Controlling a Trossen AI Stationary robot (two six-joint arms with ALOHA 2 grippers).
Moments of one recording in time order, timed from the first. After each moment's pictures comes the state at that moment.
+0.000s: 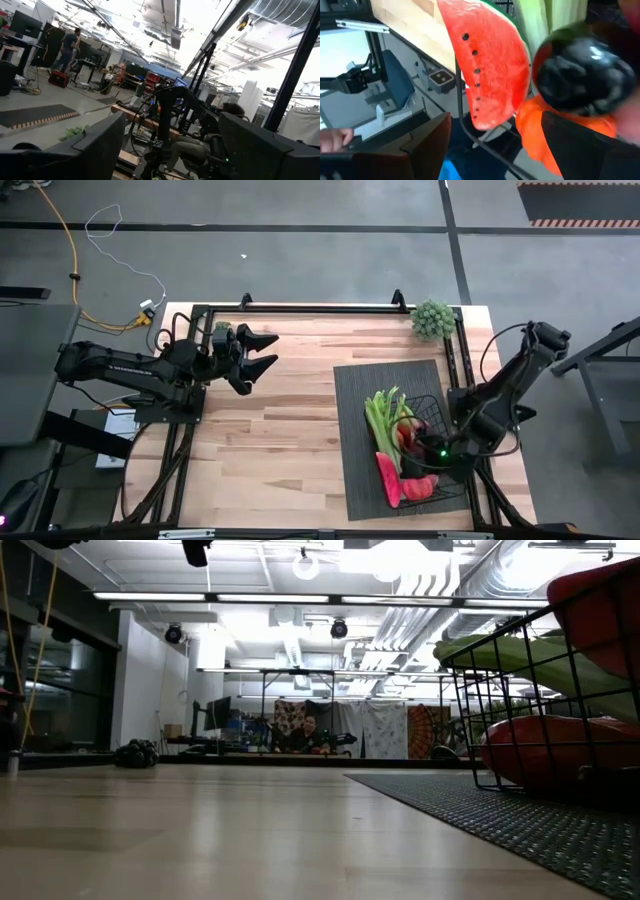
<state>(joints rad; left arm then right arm) 0.07 0.89 0.56 0.65 -0.25 -0.31 0.87 1.18 0.82 -0.47 0.24 2.03</state>
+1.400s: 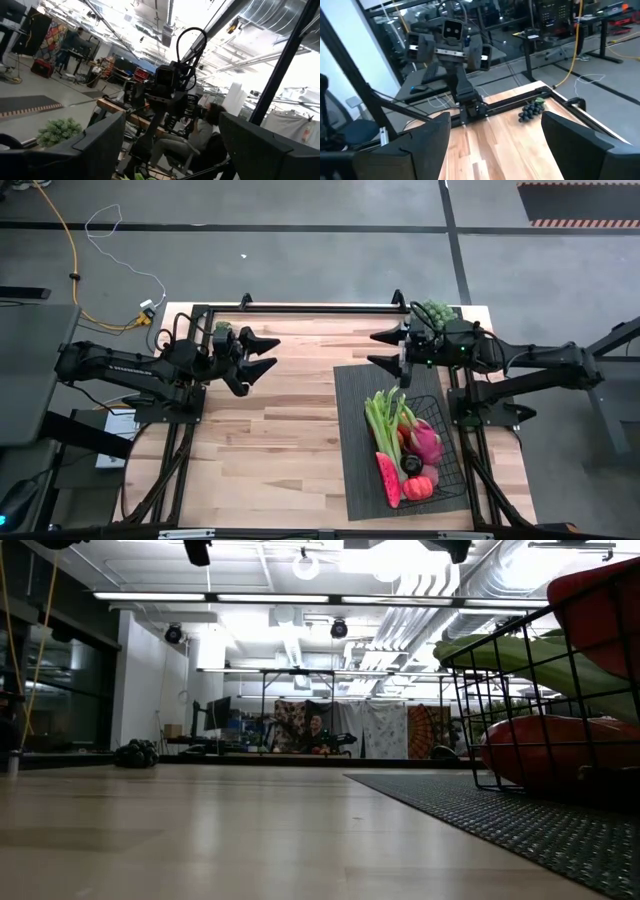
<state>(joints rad) 0.07 0.89 0.56 0.65 -0.19 -0.40 -0.07 0.93 0.89 -0.02 0.06 0.24</state>
